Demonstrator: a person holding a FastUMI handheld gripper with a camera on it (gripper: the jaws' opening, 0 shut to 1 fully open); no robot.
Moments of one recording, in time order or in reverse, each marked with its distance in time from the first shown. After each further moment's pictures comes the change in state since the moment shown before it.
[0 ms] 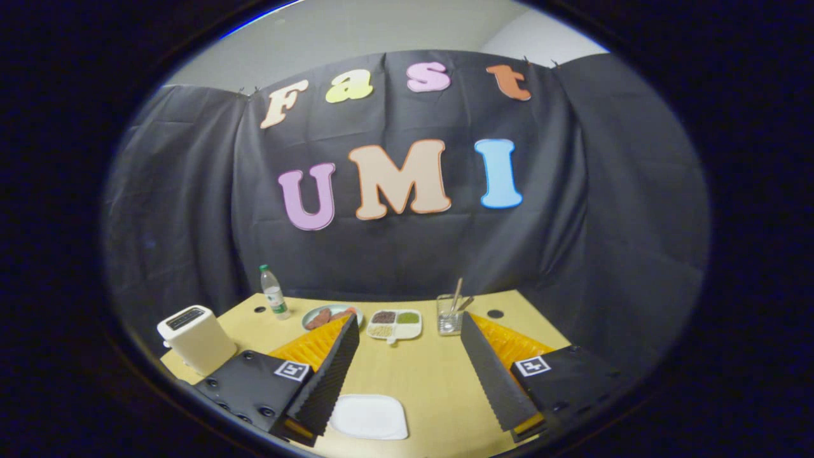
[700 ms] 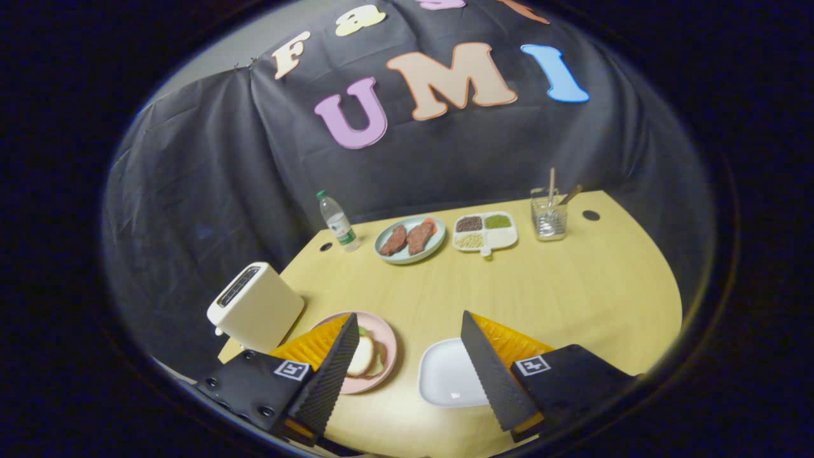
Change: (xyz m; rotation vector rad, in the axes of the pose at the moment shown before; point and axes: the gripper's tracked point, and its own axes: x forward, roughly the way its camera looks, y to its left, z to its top) arm 0.018 0.118 -0.133 0.165 0.425 0.253
